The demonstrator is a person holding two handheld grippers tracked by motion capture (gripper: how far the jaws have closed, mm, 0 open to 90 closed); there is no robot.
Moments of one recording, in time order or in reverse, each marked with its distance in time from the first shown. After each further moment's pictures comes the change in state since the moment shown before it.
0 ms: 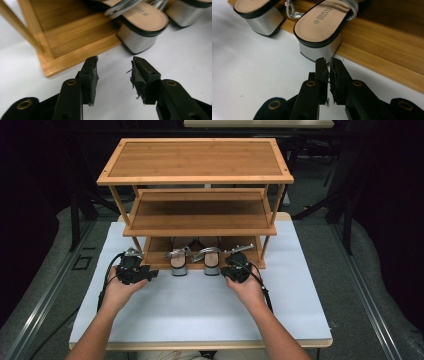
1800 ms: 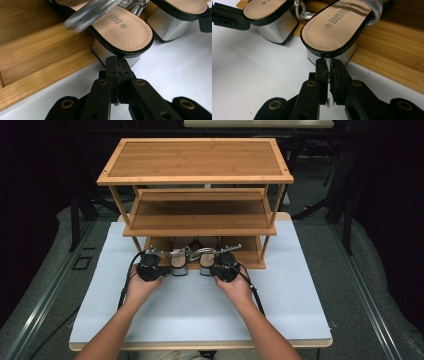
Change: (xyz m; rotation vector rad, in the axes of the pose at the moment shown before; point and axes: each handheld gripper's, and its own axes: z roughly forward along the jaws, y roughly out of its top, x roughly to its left) left arm -0.026 0.016 0.044 0.003 -0.088 0.008; right arm 0.019 0.008 0.028 0.011 0.051 0.027
